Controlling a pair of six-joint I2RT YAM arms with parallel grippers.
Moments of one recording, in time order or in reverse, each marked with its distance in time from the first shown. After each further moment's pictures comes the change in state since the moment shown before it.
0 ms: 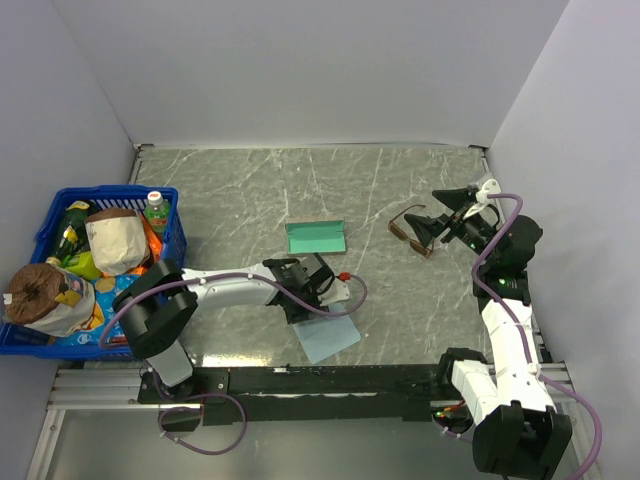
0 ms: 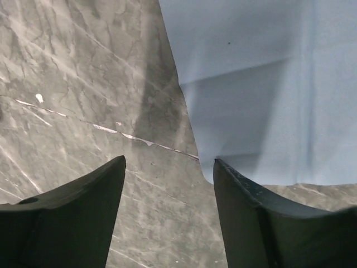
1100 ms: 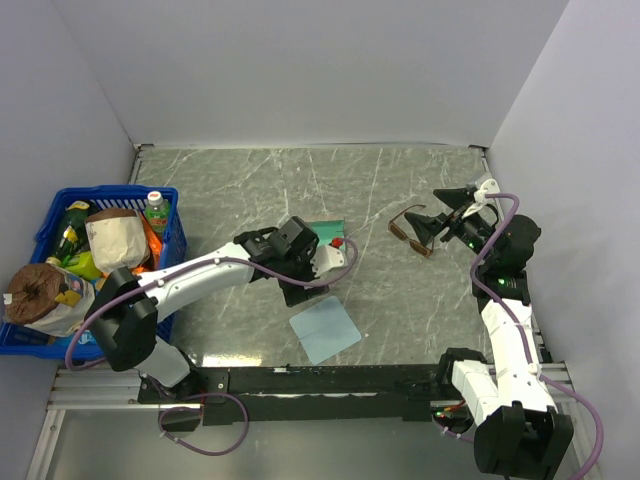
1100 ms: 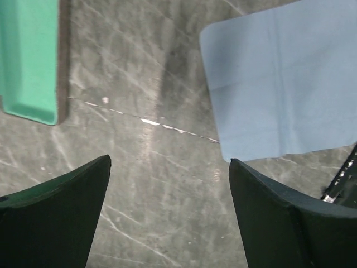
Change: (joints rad) left arm 0.140 -0.138 0.151 -0.137 0.205 0.043; right arm 0.013 -0.001 0.002 -0.016 0.042 -0.026
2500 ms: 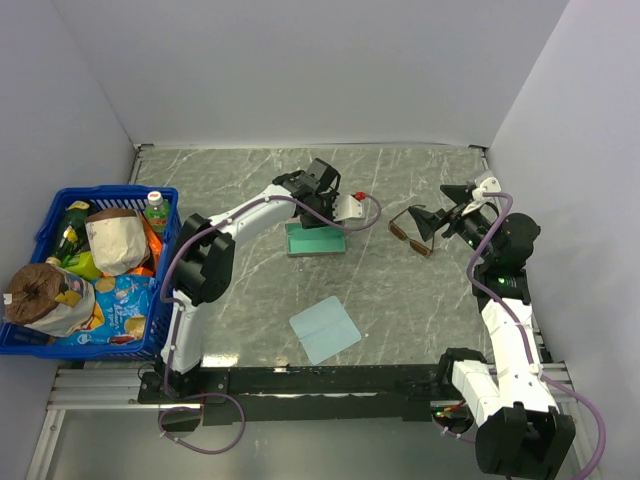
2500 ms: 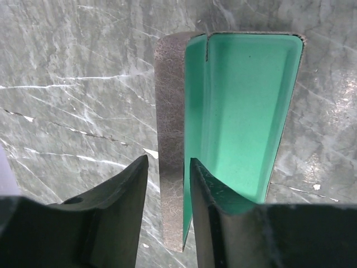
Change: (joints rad) left arm 0.185 0.594 0.675 -0.053 -0.056 0.451; right arm 0.016 0.002 0.014 -0.022 0.102 -0.067
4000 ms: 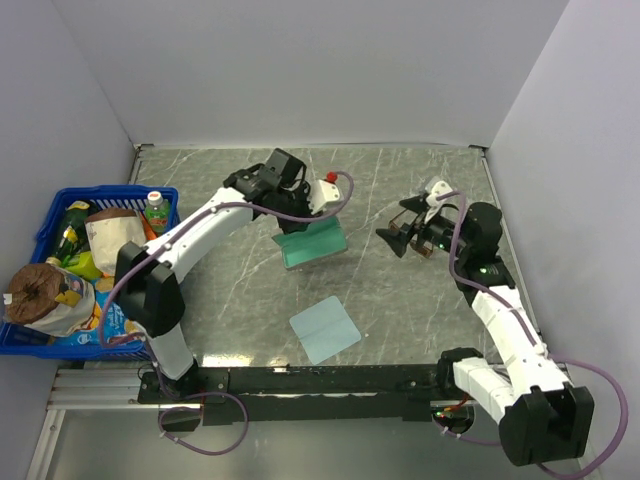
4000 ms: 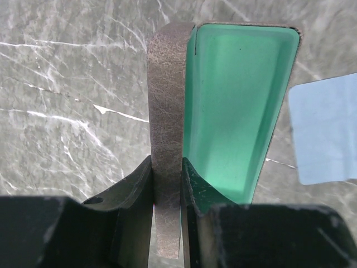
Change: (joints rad) left arm 0.060 -0.394 -0.196 -0.116 0.247 -0.269; right arm 0.259 0.102 0.031 -0.175 -0.030 -0.172
